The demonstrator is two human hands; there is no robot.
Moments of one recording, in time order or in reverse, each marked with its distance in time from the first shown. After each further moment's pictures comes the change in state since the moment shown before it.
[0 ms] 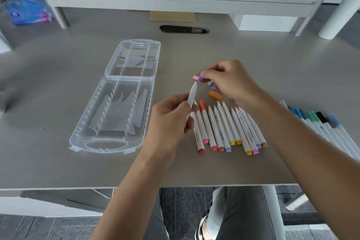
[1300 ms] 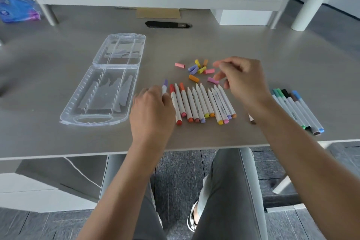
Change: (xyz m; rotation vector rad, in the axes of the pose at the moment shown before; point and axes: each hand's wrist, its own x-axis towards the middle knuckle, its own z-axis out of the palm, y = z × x) left_hand -0.025 -0.026 0.009 0.956 0.383 0.400; right_hand -0.093 0.022 -0.053 0.088 0.265 -0.125
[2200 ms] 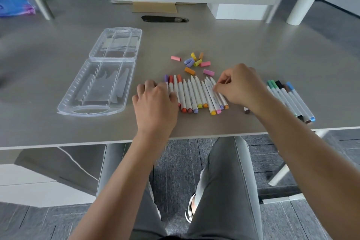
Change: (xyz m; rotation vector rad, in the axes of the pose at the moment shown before) left_hand -0.008 0.003 0.016 0.274 -0.094 0.079; right_hand -0.008 0.019 -0.015 -0.714 -0.184 -0.002
